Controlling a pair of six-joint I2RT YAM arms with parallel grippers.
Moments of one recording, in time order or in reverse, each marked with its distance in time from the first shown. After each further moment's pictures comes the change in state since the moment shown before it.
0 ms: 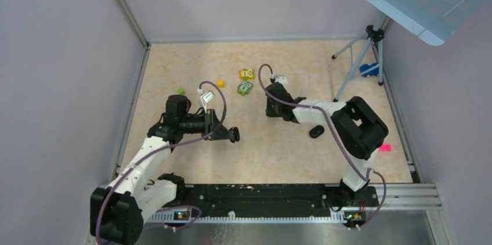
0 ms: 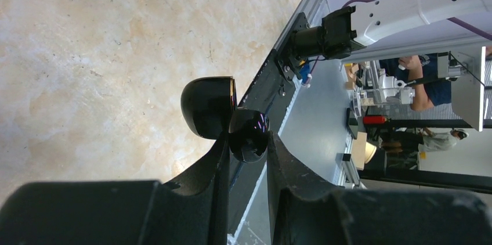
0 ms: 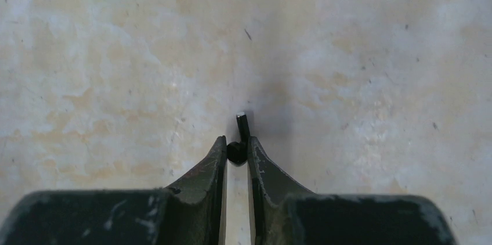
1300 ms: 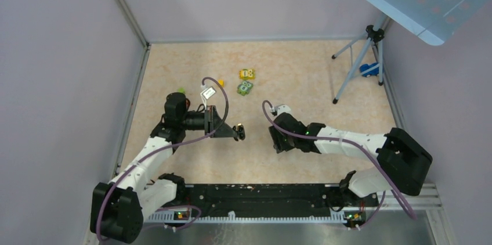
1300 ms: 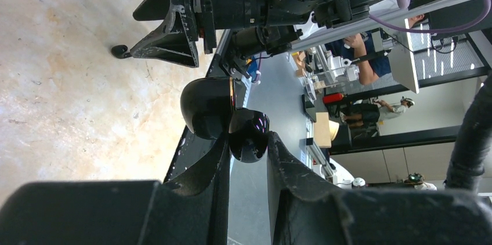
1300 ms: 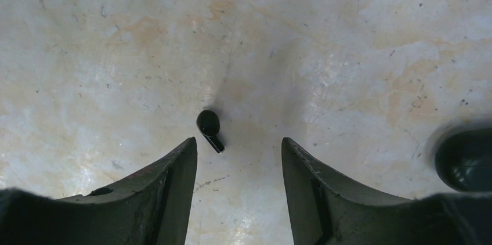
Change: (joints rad) left arm -0.014 0.027 -0.051 0.369 0.212 -0.240; right arm 0.230 -0.473 -0.364 -0.275 -0.025 -0.120
